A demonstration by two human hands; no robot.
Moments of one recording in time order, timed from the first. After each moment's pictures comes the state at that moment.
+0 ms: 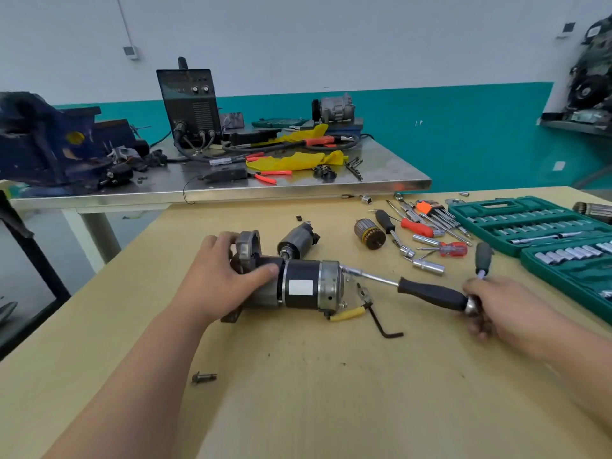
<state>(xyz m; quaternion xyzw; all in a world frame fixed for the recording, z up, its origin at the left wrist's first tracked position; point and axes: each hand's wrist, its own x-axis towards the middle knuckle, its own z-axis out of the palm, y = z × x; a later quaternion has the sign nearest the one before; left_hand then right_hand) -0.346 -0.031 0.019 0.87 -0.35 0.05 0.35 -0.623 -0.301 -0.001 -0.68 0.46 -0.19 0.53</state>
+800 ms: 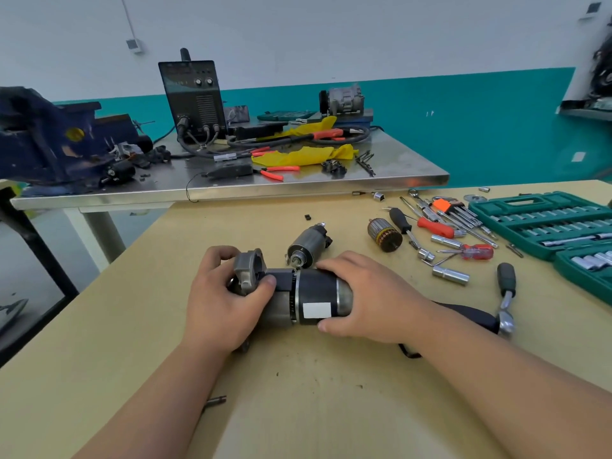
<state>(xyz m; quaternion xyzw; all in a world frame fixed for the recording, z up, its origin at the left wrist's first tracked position) -0.361 -0.035 -0.003 0.79 -0.33 0.14 0.50 -0.493 -0.217 0.012 -0.97 0.06 -0.15 0.17</state>
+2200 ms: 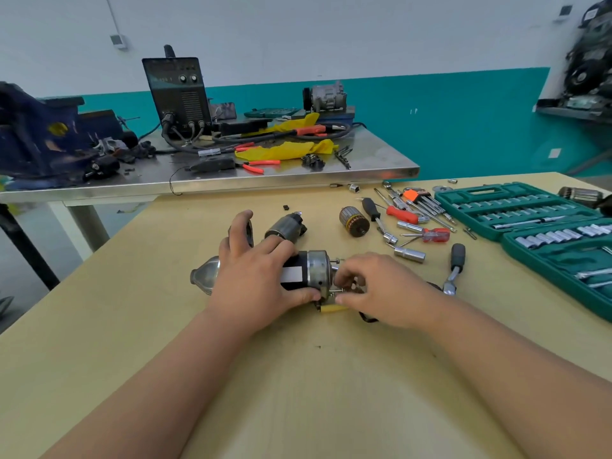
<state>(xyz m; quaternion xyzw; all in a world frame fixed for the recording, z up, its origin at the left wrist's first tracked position) -0.414 -0.073 0.011 0.79 -0.50 0.29 0.18 -0.557 -0.237 0.013 -0.97 0.11 -0.13 0.17</state>
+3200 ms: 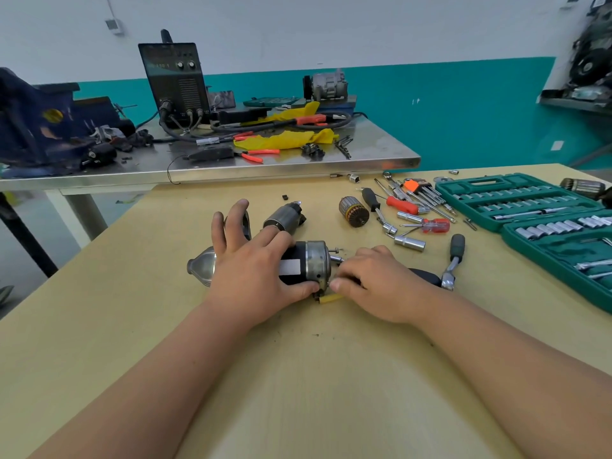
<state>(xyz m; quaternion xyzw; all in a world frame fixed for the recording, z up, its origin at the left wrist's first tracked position) -0.422 -0.070 0.008 0.80 -0.48 0.30 0.19 -0.552 -0.242 -0.001 -0.99 0.06 -0.10 0.11</state>
